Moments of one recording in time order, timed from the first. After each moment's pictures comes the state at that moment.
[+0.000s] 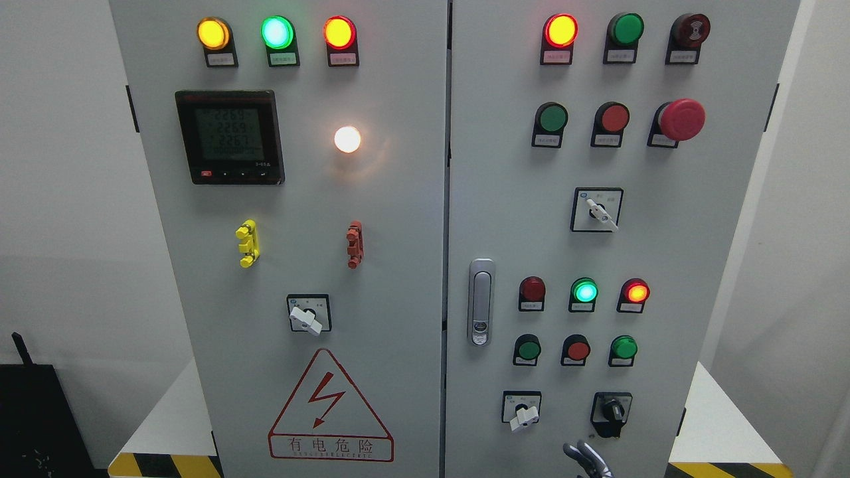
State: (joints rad) left arm 0.04 -0.10 -0.16 -0.07 0.12 -0.03 -0.02; right arm 0.19 0.12 0.02 -1.97 0.13 -0.22 0.19
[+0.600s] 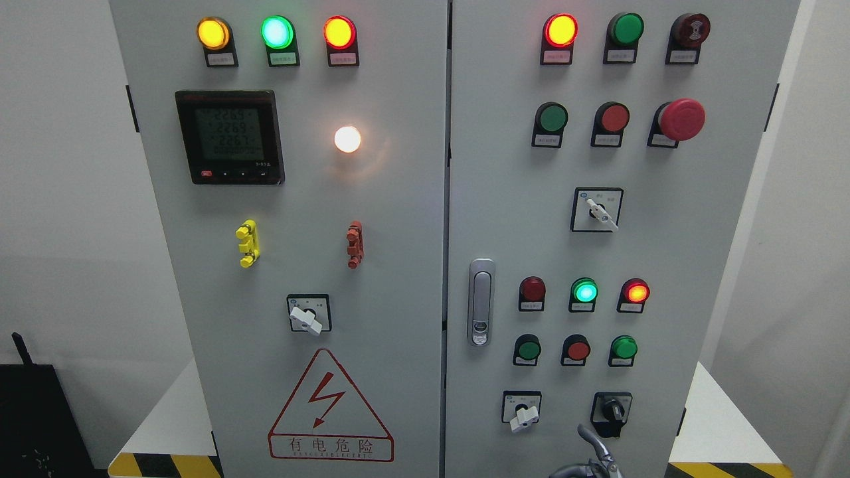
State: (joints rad) left arm 0.04 -0.10 -0.16 -0.07 0.12 -0.03 -0.02; right arm 0.15 0.13 0.01 -1.98 0.42 -0.25 0.12
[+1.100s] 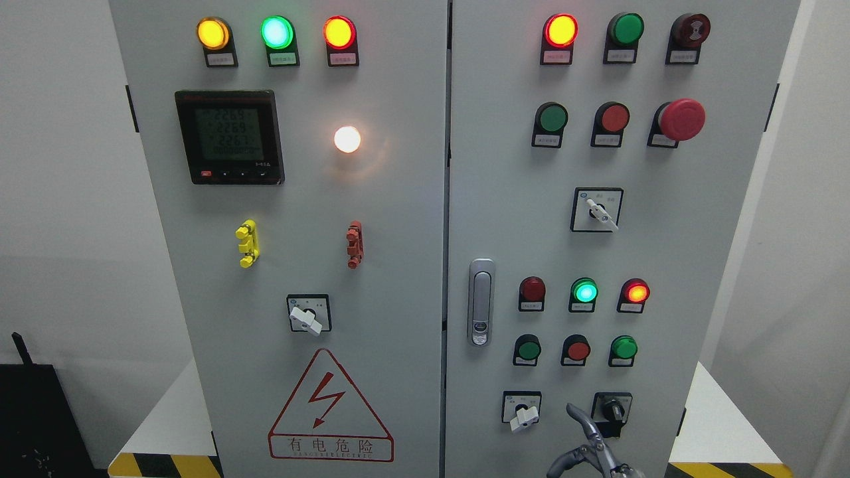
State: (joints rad) left arm 0.04 -0.10 -0.16 -0.07 0.12 -0.03 -0.02; right arm 0.06 0.13 0.00 -1.95 0.65 -0.31 0.06
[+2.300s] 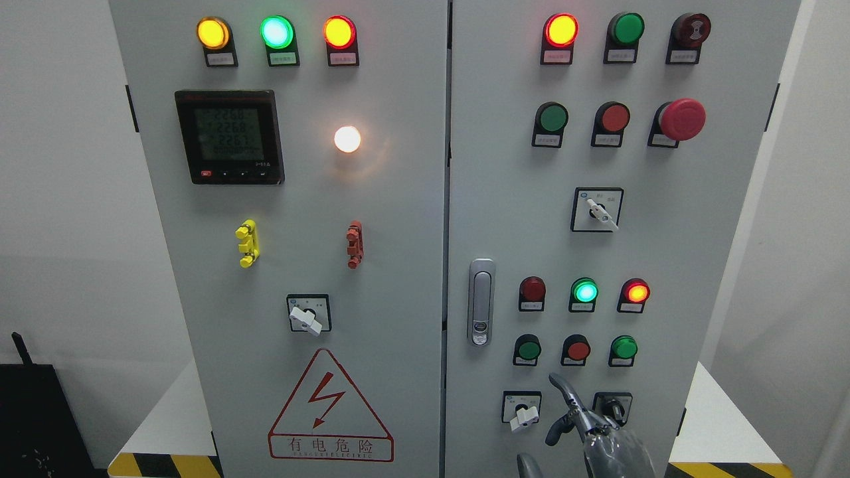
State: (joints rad) left arm 0.04 -0.10 -0.16 -0.07 0.12 -0.03 -0.02; right arm -0.06 0.13 -0.03 -1.86 0.95 -0.31 0.01
